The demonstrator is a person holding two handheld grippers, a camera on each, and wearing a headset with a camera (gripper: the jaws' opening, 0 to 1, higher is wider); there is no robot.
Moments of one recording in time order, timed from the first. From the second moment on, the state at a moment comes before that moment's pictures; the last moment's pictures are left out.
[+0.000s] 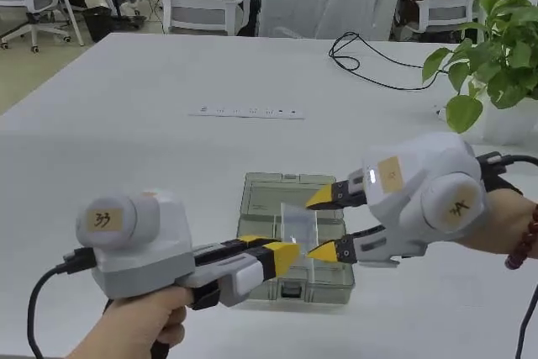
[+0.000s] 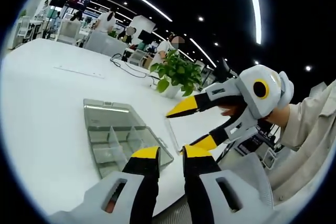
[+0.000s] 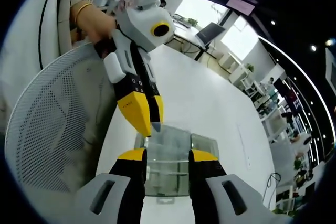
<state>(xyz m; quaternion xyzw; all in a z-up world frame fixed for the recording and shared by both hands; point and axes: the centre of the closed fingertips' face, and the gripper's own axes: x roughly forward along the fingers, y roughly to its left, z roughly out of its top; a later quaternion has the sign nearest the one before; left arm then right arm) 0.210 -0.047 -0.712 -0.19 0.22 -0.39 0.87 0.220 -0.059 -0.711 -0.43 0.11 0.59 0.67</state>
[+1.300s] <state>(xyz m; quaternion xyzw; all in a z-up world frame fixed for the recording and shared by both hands) 0.215 -0.039 -0.725 -0.18 0.28 -0.38 0.86 0.226 -0.046 -0.714 -0.43 0.11 0.58 0.68</state>
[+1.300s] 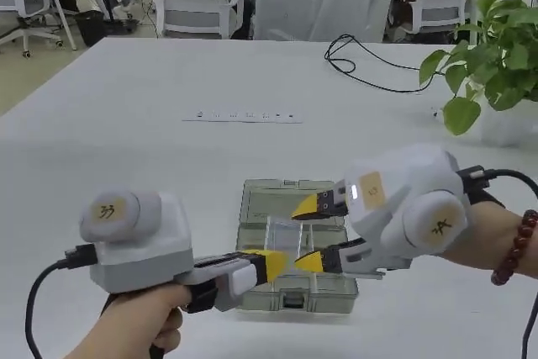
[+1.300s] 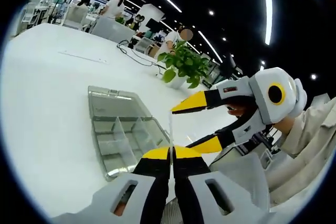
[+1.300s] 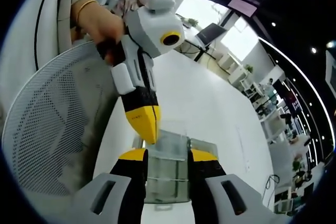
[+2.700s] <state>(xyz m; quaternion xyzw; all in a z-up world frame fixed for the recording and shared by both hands) 0.175 -0.056 -0.748 0.17 0.20 -0.53 0.81 0.174 -0.048 -0.733 -0.31 0.19 0.71 0.61</state>
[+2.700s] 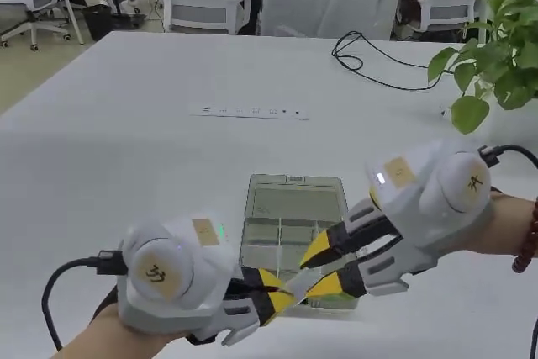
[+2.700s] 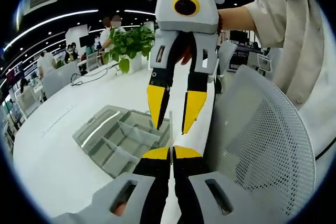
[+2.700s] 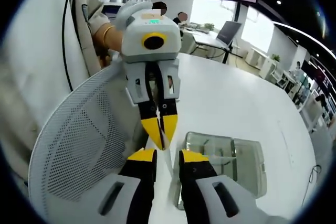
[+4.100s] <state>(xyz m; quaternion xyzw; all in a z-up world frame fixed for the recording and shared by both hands) 0.193 -0.044 -0.735 0.10 0.17 -0.48 0.85 0.195 -0.051 -0.724 -0.30 0.19 0.68 0.65</state>
